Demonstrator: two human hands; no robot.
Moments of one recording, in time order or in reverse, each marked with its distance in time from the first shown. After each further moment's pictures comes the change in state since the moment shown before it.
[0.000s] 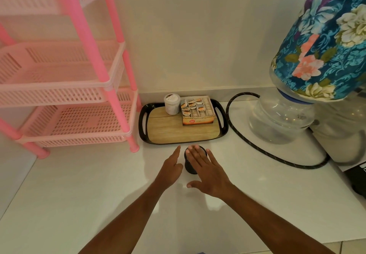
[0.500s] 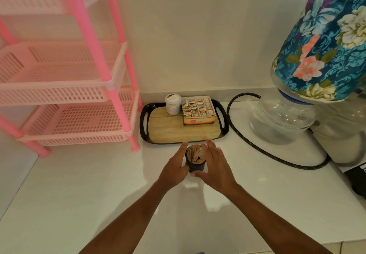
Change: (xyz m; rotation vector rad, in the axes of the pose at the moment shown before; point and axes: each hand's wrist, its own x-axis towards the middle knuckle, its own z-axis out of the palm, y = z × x) left_hand -0.013 0.006 -0.003 0.046 -0.029 0.214; right_hand -0.003 0.011 -0.004 0.280 0.197 0.264
